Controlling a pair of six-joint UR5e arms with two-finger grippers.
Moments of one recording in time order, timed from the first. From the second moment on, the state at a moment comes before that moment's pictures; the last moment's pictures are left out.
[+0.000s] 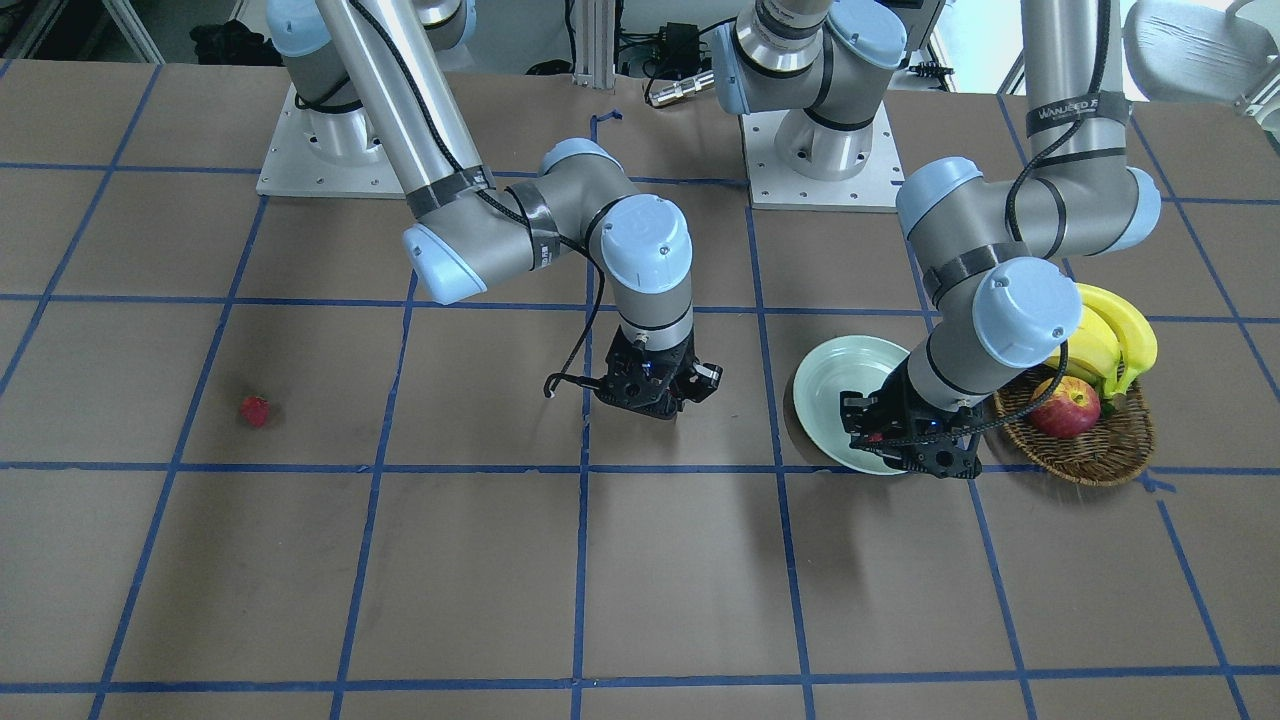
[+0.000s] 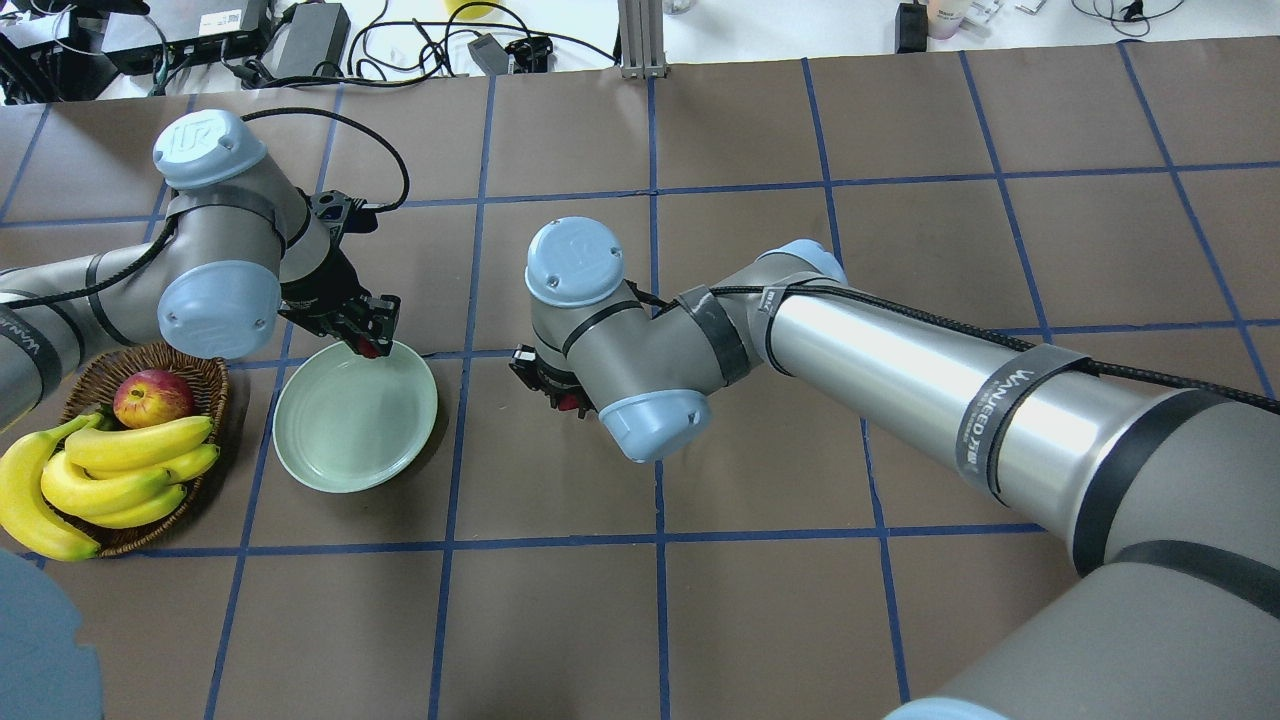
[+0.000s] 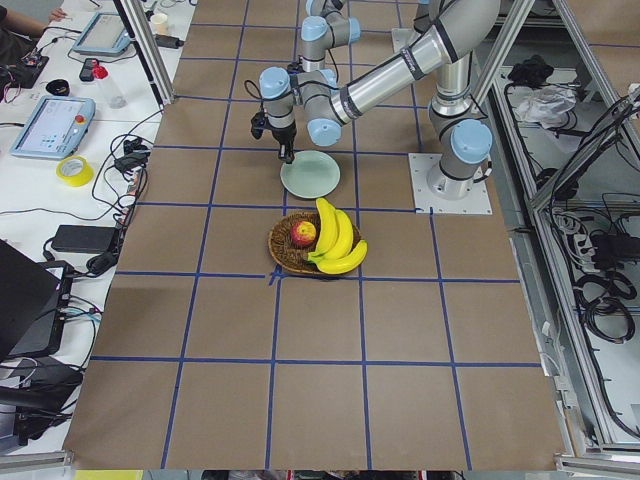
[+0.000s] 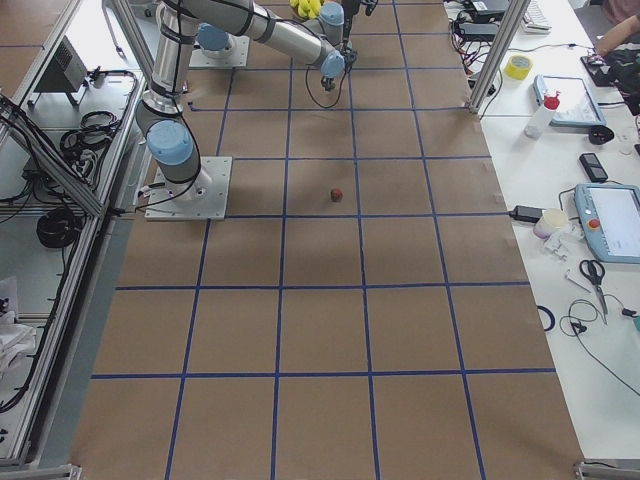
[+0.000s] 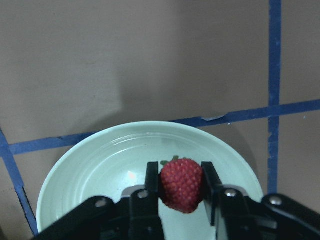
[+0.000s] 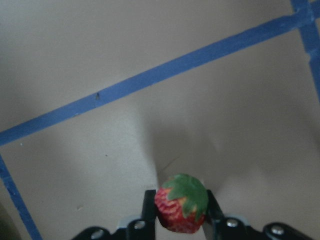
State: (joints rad) left arm -1.38 -1.88 -1.91 -1.01 1.55 0.32; right arm 2.12 -1.01 1.70 -2.34 -1.44 0.91
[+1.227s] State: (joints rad) left arm -1.55 -1.86 -1.89 -0.97 1.54 0.05; right arm 1.81 -1.24 1.84 -2.14 -1.51 0.40
